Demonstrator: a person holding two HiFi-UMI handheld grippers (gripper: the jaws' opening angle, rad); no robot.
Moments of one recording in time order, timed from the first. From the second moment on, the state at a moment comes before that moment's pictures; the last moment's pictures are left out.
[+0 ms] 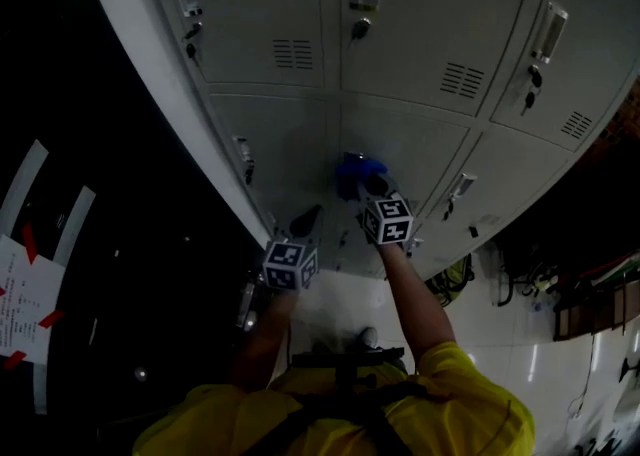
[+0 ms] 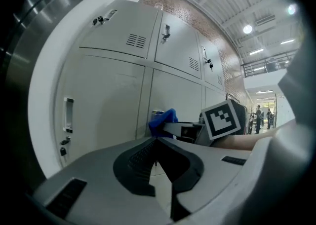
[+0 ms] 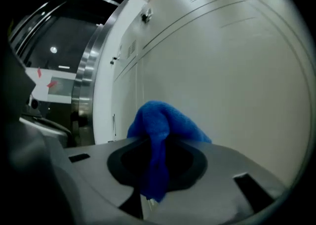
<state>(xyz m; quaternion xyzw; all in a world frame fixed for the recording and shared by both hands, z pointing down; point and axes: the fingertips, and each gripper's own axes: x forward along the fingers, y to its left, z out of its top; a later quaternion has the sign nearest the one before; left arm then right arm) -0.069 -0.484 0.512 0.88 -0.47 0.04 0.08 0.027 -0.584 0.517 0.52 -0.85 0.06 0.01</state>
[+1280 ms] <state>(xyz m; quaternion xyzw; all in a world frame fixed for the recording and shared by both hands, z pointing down) -0.081 -0.501 0.534 0.87 -0.48 0.06 0.09 0.069 -0.578 0.658 0.55 -0.82 0.11 0.07</state>
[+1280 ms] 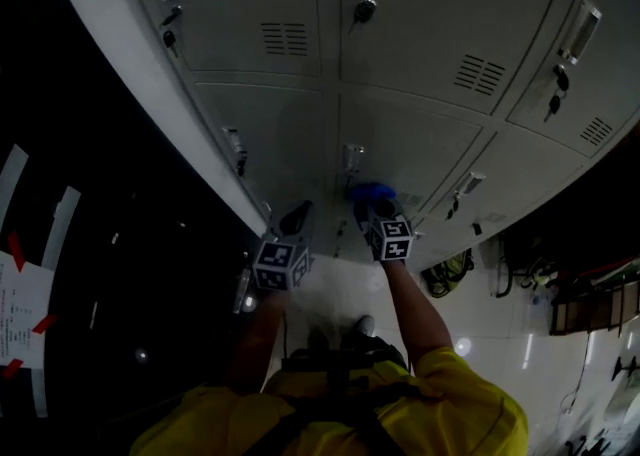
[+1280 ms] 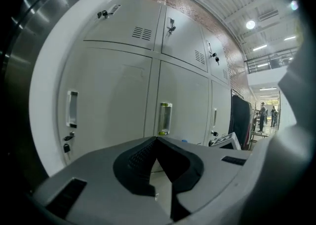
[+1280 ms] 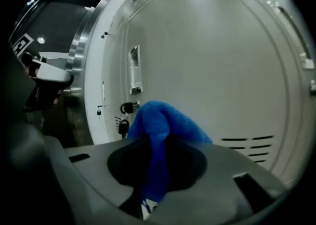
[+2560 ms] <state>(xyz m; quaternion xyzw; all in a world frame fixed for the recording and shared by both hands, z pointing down) -0.015 -0.481 0.472 0.91 -0.42 0.04 0.04 0.133 -0.441 0.450 0.64 -0.77 0.04 -0.05</state>
